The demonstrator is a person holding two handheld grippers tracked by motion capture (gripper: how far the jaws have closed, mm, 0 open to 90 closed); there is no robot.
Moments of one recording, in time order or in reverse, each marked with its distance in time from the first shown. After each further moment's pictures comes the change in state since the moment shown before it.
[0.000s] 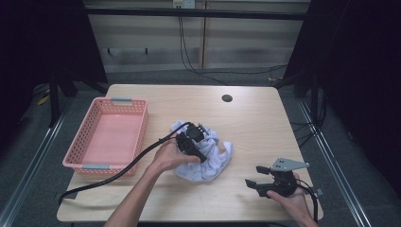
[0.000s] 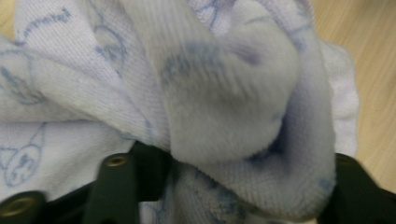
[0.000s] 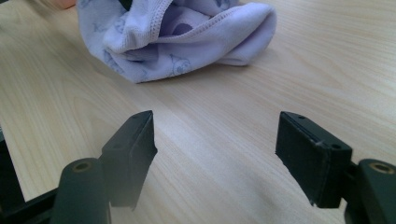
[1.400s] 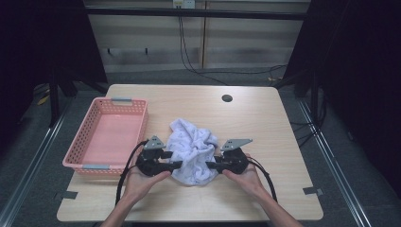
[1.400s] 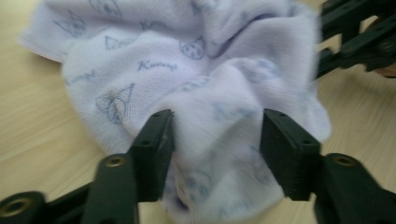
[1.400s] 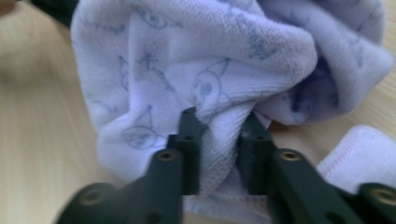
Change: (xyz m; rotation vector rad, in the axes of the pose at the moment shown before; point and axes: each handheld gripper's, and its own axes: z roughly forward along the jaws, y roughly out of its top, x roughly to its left) left arm -0.003 -0.114 -0.030 -0.443 0.077 -0.189; right arm 0.033 0.072 0.113 0.087 0.143 -0.086
